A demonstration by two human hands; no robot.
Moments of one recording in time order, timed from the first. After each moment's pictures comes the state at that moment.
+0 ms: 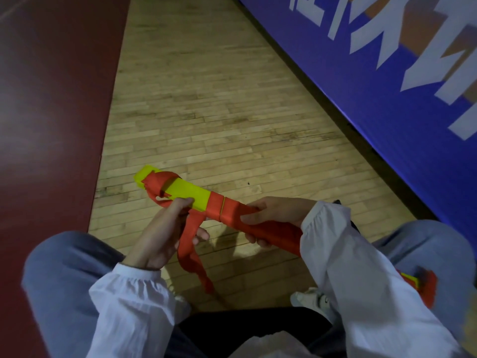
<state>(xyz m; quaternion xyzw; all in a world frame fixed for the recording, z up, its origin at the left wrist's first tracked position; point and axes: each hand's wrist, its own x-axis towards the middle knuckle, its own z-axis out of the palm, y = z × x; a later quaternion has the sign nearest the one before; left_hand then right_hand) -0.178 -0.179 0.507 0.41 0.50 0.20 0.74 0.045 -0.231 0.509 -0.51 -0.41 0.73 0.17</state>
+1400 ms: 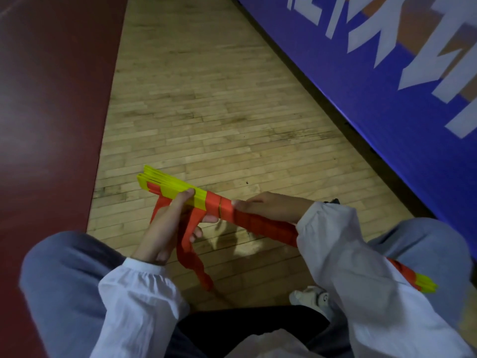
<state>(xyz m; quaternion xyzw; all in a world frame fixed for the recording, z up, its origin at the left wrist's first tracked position) -0.174 -0.169 0.493 0.46 0.51 0.22 0.69 0.034 -0.230 0.515 -0.64 -0.51 0.56 0.13</state>
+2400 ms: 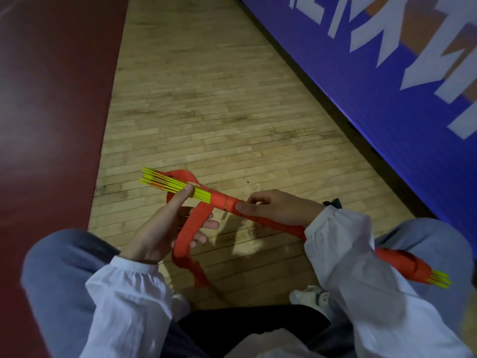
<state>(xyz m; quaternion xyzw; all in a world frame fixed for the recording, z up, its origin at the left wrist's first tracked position) -0.181 -0.176 0.514 0.42 0.49 0.13 0.75 0.034 -0.239 0.523 -0.65 -0.54 0.51 0.17</state>
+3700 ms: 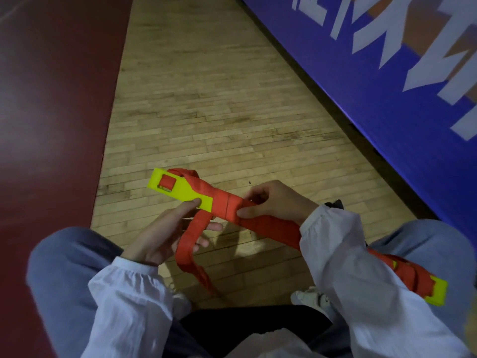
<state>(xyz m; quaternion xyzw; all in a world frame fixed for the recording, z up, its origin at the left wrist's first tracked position) -0.188 -0.178 0.507 0.41 0.48 0.13 0.77 0.032 -0.230 0.517 -0.65 -0.54 0.47 0.26</state>
